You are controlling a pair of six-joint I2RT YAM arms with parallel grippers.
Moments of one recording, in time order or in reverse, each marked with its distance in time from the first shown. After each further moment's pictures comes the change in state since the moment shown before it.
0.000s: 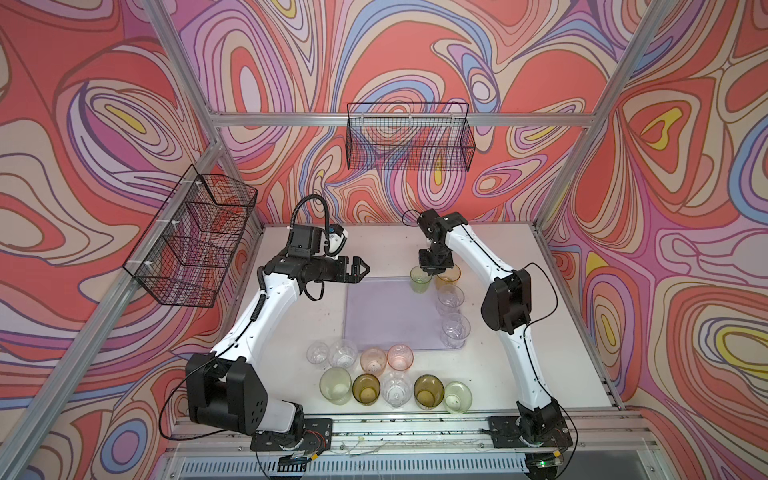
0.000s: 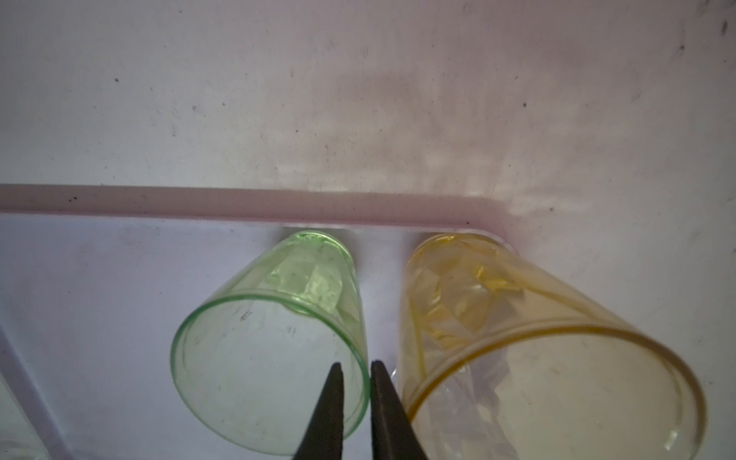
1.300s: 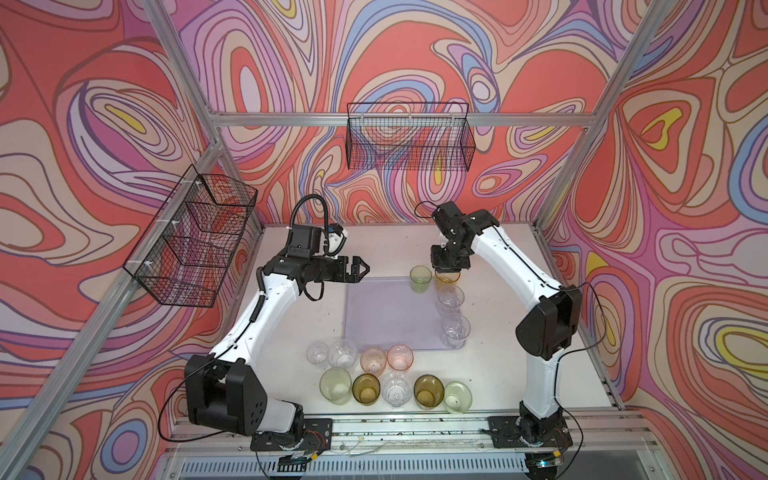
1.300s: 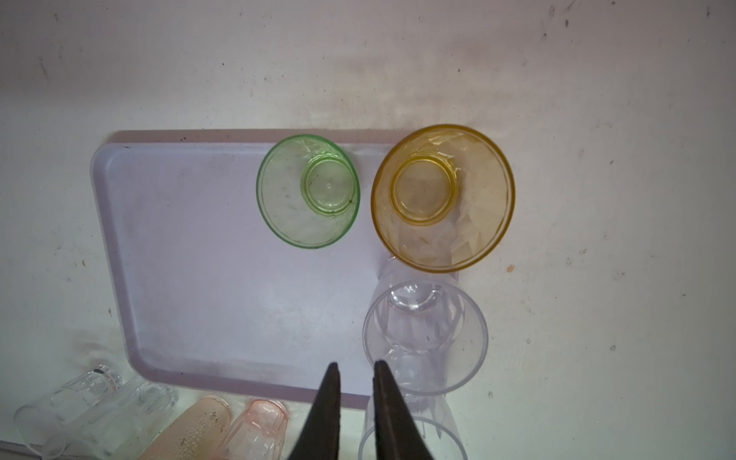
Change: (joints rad) left arm 0.000 -0.009 0.000 0.000 0.000 -0.006; right arm 0.043 -0.432 -0.336 0.046 0.021 0.046
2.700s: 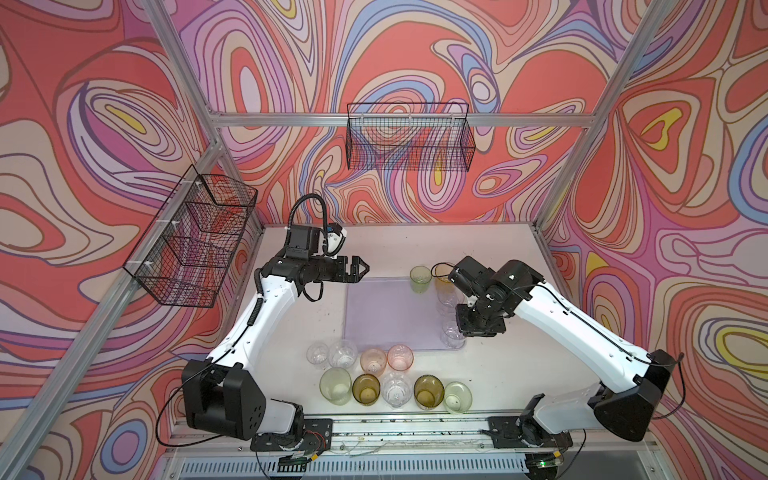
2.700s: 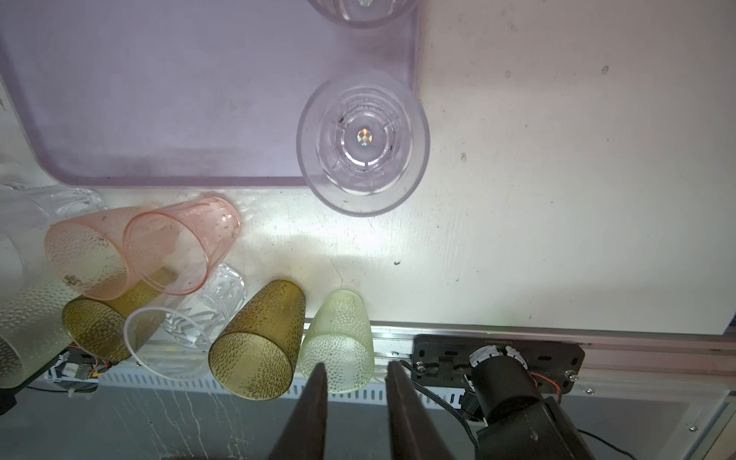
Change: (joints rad) left arm 0.000 -0.017 0.000 0.000 -0.002 0.000; right arm 0.251 -0.573 -0.576 -0.164 0.011 0.274
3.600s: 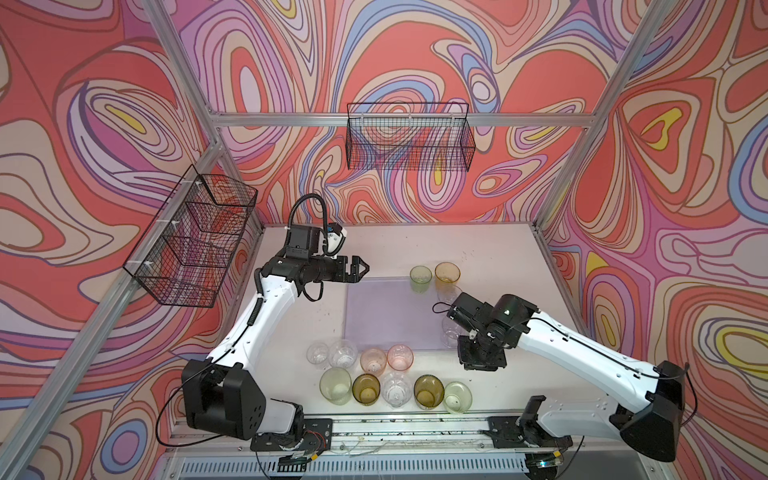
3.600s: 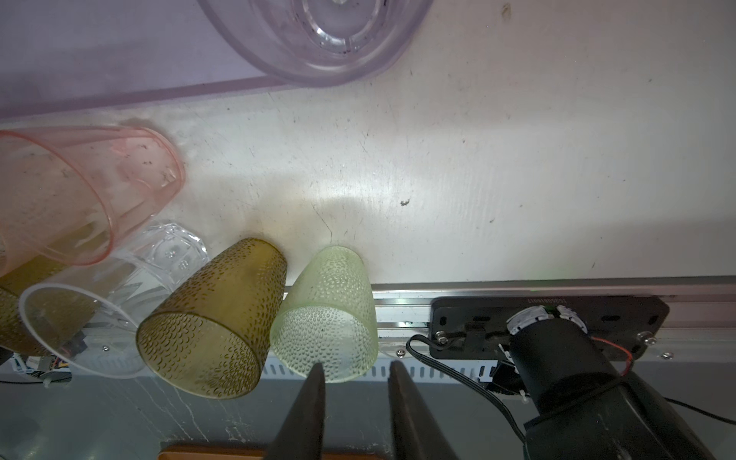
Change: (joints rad) left arm 0.000 0.000 0.000 0.000 0.000 0.000; right arm 0.121 -0.139 -0.335 0.132 -0.080 0.192
